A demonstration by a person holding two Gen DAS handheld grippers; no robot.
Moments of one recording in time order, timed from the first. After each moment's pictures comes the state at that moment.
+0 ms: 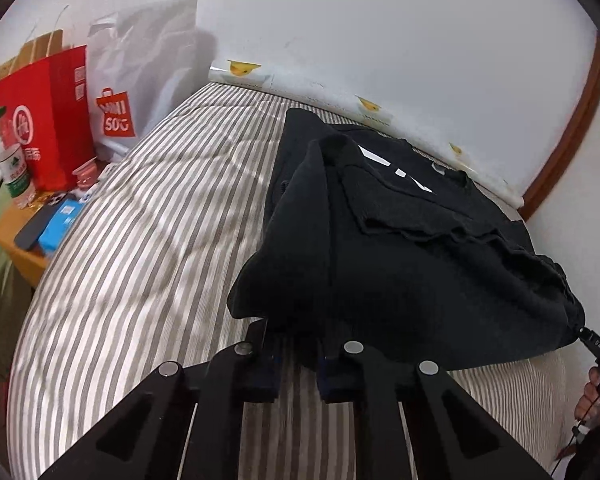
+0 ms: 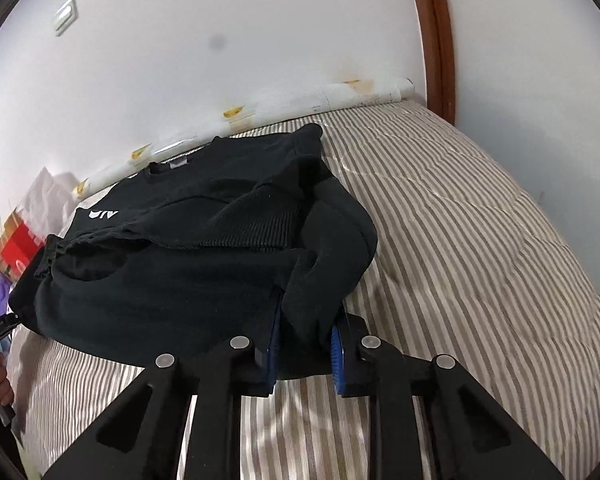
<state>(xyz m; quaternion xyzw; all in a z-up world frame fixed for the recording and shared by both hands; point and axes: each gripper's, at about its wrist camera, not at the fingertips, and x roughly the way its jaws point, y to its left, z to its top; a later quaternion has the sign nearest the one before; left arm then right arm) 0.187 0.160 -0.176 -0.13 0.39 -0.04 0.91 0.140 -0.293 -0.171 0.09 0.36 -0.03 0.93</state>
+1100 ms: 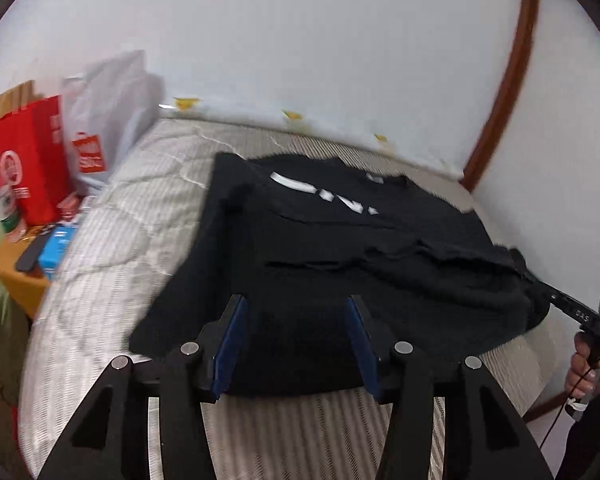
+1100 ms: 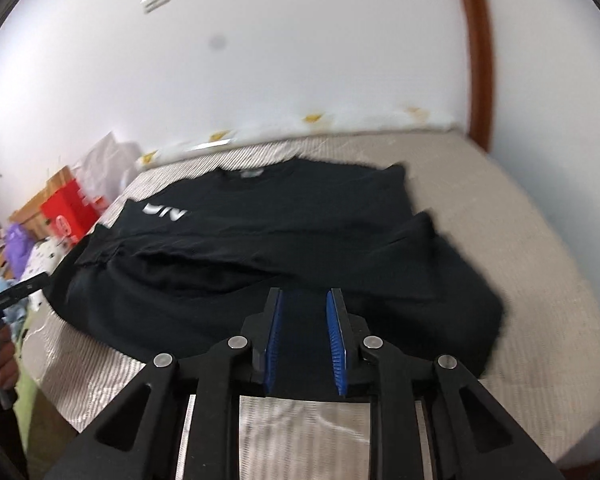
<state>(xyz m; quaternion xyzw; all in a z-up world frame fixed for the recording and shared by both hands) 0.122 0.111 -0.139 -0.08 0.35 -0.12 0.92 0.070 -0.209 -0.145 0.05 0.34 0.04 0.94</state>
